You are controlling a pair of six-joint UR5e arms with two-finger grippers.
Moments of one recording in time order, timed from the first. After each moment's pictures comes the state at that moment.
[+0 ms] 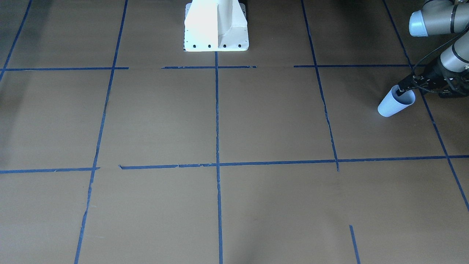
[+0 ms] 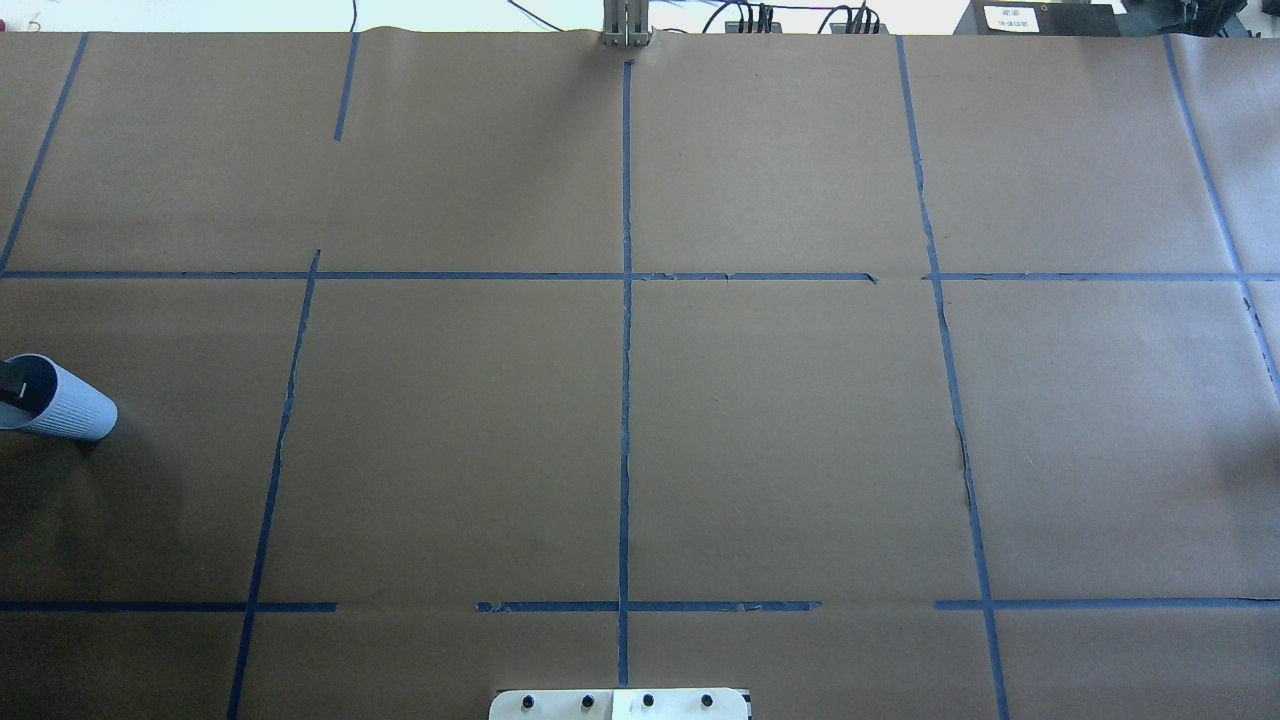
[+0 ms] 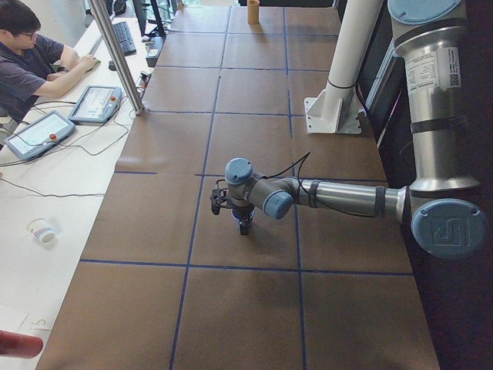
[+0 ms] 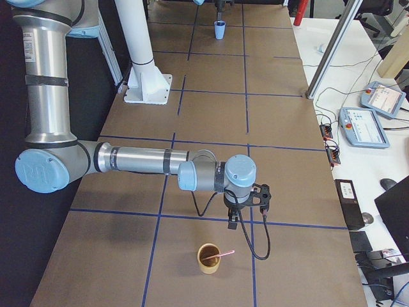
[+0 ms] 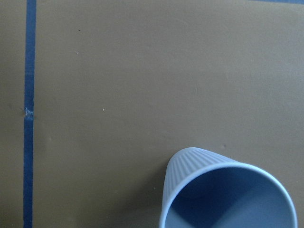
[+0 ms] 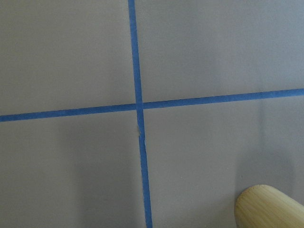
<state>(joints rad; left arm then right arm) -1.09 -1.39 -1.75 -2.01 -2.30 -0.68 1.60 -1.58 1.57 -1.52 2.36 0.10</state>
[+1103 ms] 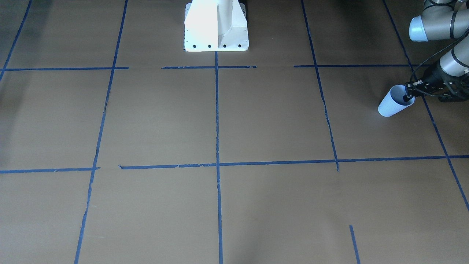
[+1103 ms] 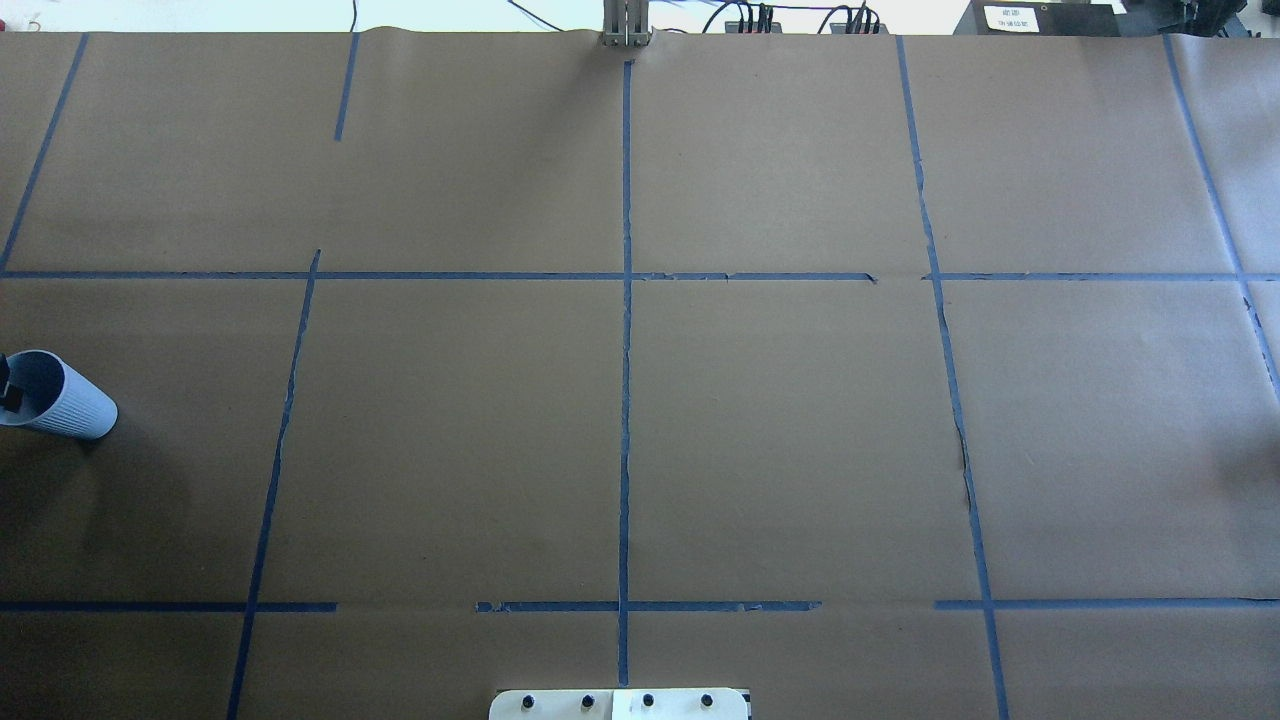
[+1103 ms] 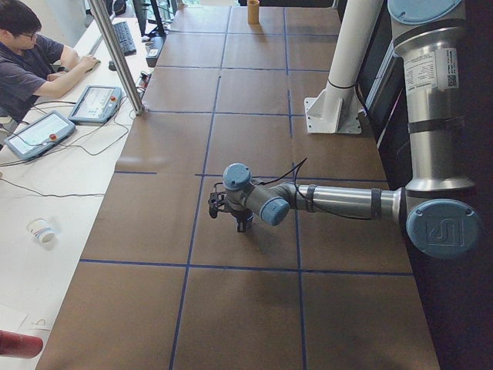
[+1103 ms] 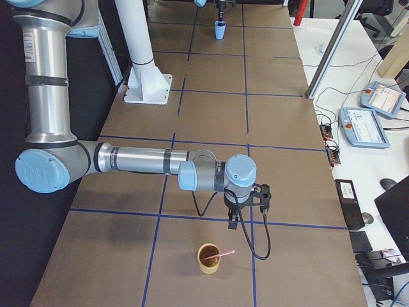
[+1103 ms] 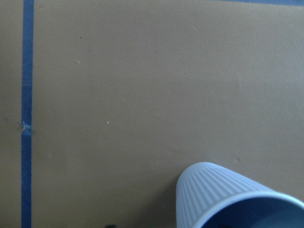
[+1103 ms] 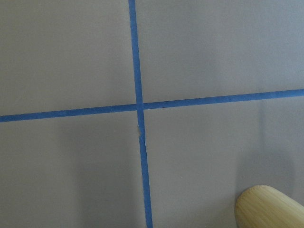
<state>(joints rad) -1.09 -1.40 -1.73 -2.07 -2.31 -0.71 1.60 -1.58 1.57 -1.52 2.36 0.10</state>
